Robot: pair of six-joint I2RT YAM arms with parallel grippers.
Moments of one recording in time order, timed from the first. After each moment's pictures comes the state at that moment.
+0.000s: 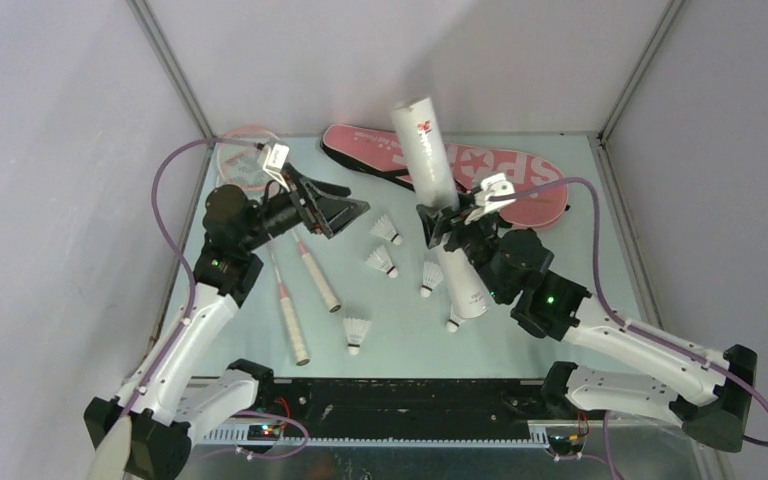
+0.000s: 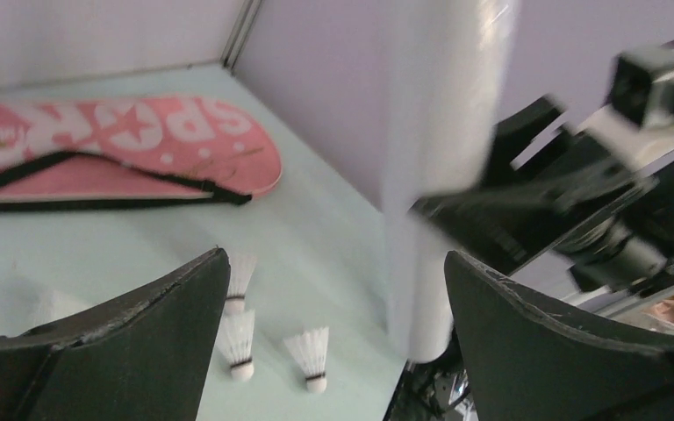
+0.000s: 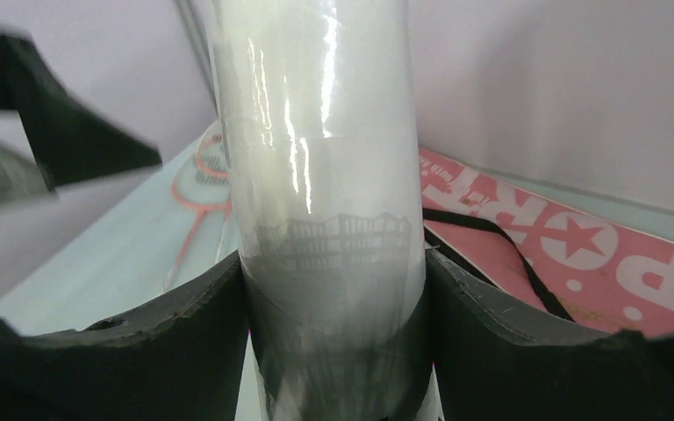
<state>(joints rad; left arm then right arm) -0.31 0.94 0.88 0.14 0.67 -0.61 1.00 0.98 0.91 0.20 0.54 0.09</state>
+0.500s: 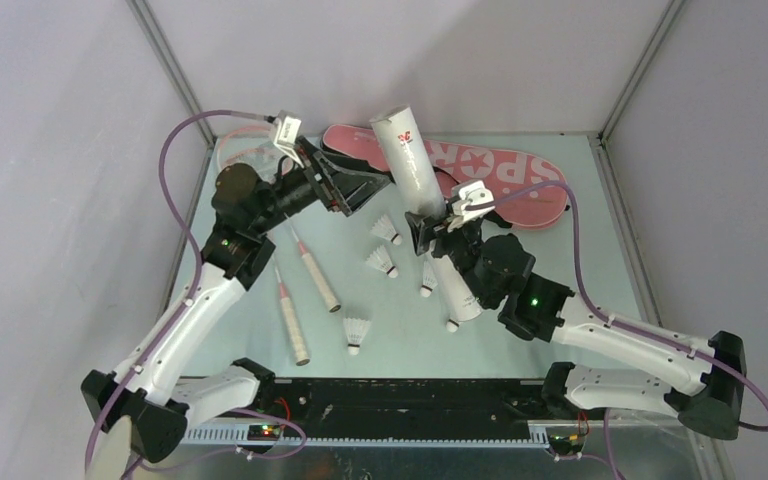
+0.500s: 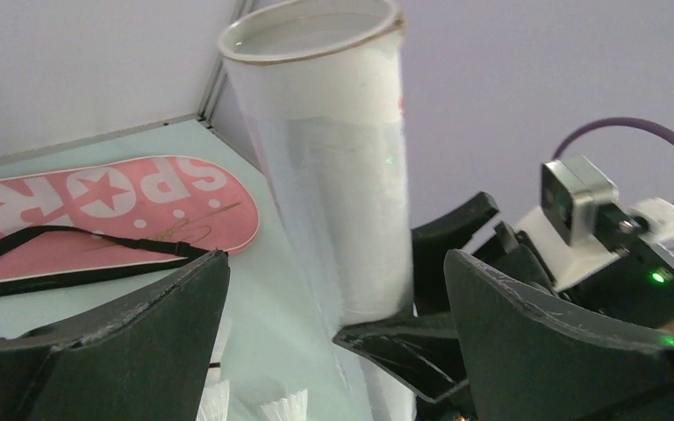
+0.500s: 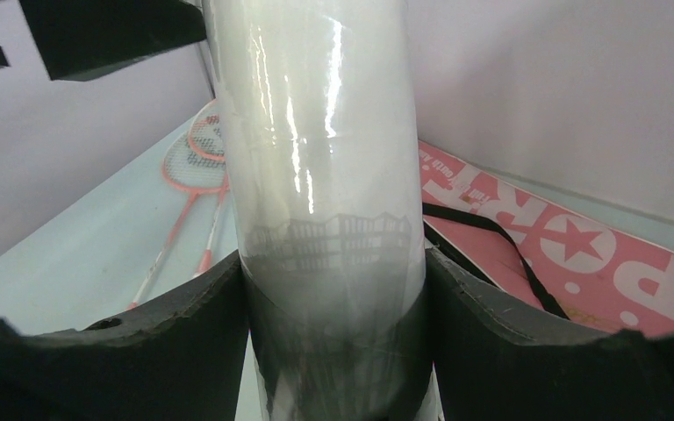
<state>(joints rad) -0.45 1.06 1.09 0.19 0.56 -0.63 1.06 1.05 0.89 0.24 0.57 0.02</state>
